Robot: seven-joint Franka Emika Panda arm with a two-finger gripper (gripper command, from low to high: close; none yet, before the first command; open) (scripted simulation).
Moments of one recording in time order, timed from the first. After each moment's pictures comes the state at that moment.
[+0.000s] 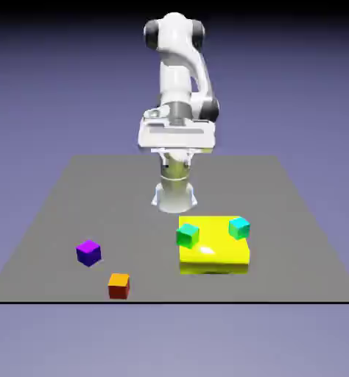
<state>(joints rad) 0.02 -0.53 -0.02 -2.79 -0.03 3.00 0.72</state>
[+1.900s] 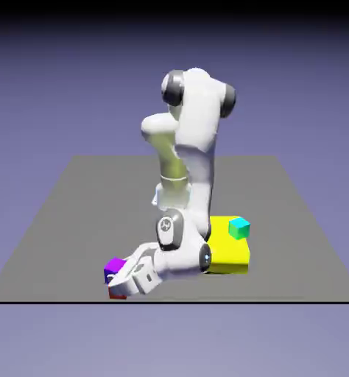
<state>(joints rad) 0.41 0.72 -0.42 -1.92 -0.79 1.89 0.14</state>
